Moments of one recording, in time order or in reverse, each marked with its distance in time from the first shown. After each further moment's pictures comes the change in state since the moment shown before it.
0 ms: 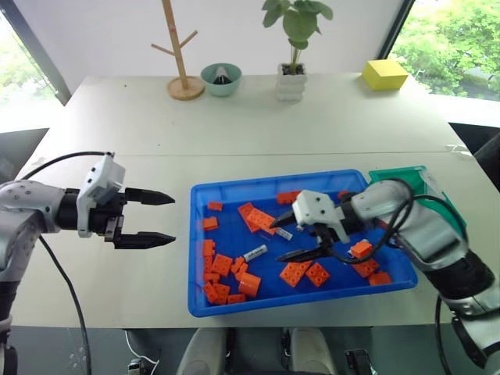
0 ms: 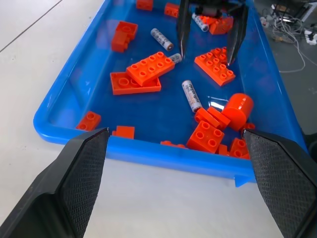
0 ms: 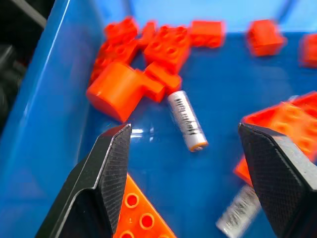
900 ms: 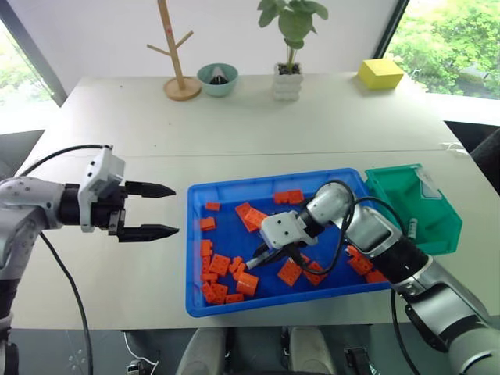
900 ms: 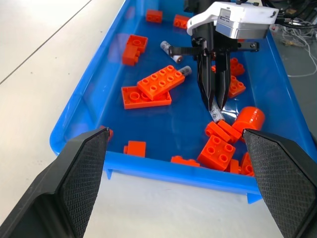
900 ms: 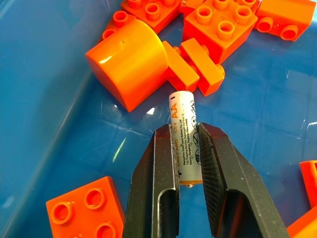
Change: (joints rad) left arm -0.031 -0.006 0.006 -0.001 -0.023 0.014 0.057; right arm -0.096 0.208 0.116 0.245 -0.231 -0.232 0.146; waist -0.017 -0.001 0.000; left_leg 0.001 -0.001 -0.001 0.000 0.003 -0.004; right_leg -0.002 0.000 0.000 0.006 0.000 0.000
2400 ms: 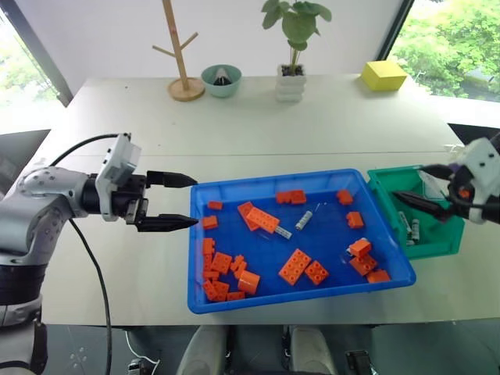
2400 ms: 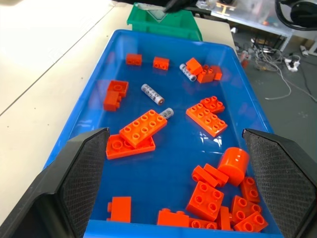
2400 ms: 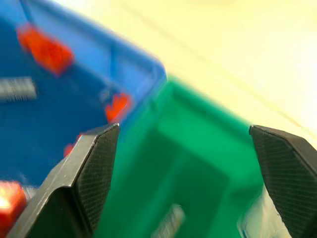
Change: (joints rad) left arm -0.116 -0.108 -0.059 0.003 -0.041 0.030 -0.009; right arm 0.411 -0.350 -0.978 -0.243 0.343 0.580 -0.526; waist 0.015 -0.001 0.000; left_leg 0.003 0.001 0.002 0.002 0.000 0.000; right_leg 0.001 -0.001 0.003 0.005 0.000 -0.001
